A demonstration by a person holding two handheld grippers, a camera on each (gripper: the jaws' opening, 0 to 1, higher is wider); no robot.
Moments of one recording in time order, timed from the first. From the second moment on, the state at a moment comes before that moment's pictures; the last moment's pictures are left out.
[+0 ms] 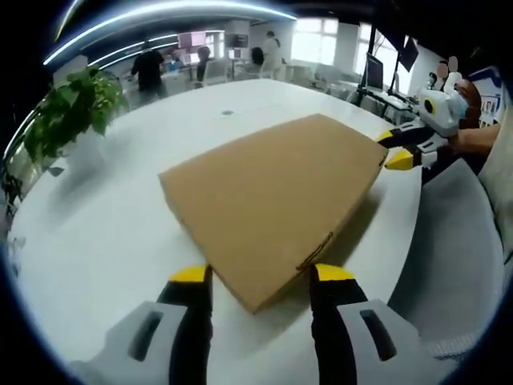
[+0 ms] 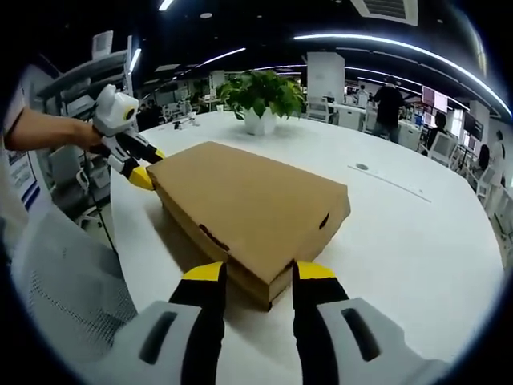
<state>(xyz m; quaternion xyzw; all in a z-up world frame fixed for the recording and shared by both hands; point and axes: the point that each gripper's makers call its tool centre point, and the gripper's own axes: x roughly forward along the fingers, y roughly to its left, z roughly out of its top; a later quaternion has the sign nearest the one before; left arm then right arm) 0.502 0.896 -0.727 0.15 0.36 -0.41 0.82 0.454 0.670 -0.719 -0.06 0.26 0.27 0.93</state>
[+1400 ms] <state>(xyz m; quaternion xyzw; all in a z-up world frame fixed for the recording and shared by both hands) 0.507 0.894 -0.678 0.15 0.31 -0.39 0.85 0.462 0.670 -0.658 -0.09 0.20 0.28 0.94</state>
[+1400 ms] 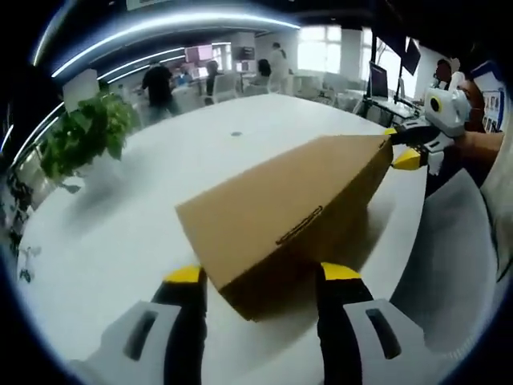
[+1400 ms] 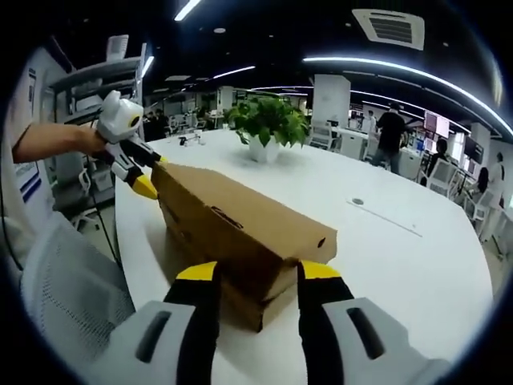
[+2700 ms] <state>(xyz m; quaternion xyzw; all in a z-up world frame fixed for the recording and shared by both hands) 0.587 0.902 -0.613 0.15 0.24 -0.29 0.91 0.529 0.661 -0.597 -0.12 0.14 0.28 0.94</state>
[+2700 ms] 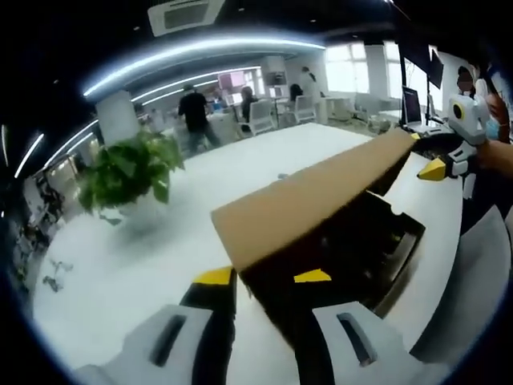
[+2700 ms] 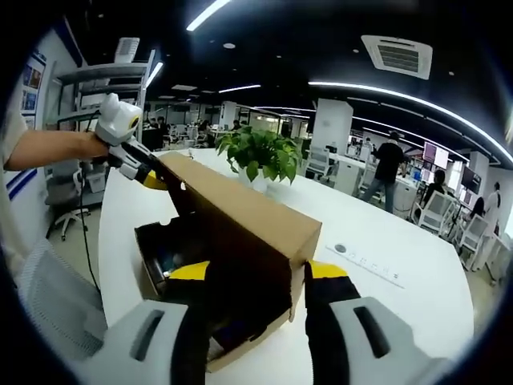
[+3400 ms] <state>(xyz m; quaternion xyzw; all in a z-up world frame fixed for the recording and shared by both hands) 0.615 0.909 -0.603 0.12 0.23 -0.25 0.93 0.559 0.645 -0.588 -0.10 0.12 0.26 0.95</state>
